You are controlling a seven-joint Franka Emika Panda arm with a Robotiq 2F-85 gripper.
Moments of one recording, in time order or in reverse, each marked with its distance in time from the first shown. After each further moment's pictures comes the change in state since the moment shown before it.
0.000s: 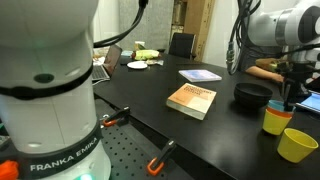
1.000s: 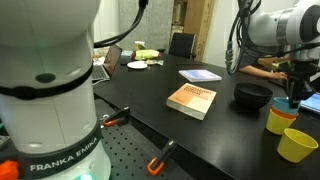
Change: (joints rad) arm 0.016 0.003 -0.023 0.005 -0.010 0.064 0.027
